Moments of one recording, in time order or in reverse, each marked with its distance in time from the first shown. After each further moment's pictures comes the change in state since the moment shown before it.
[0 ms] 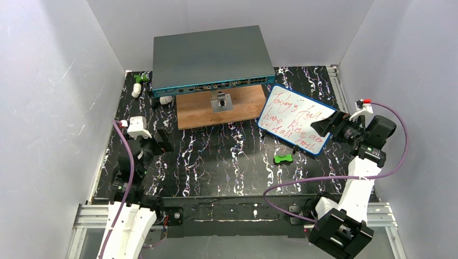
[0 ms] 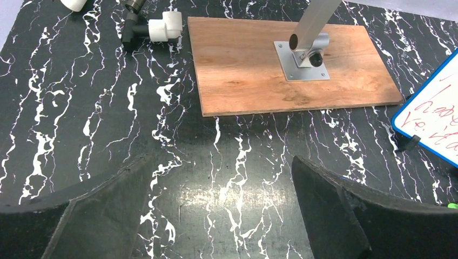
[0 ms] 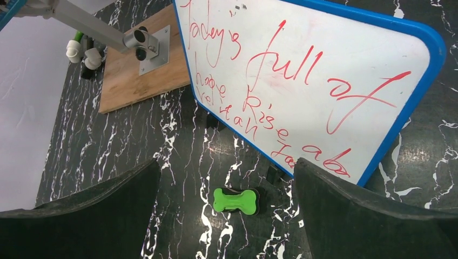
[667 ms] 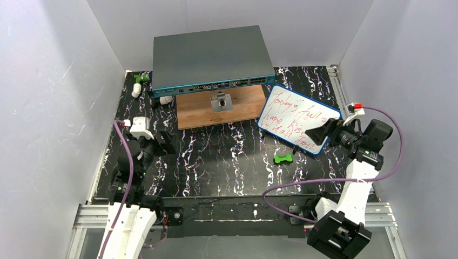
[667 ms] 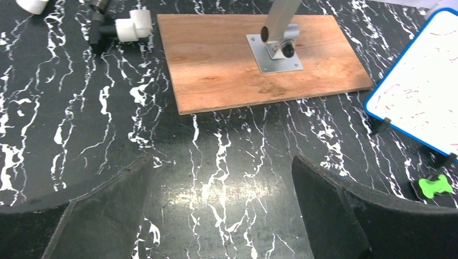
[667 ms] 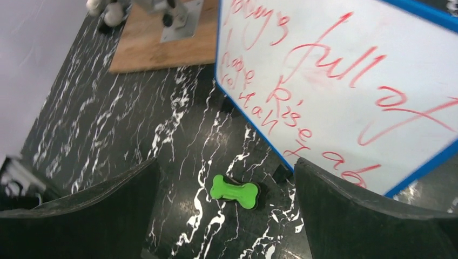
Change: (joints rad) left arm -0.001 -0.009 0.000 0.000 0.097 -0.001; right arm -0.007 -0.028 -0.038 -0.001 -0.128 -0.142
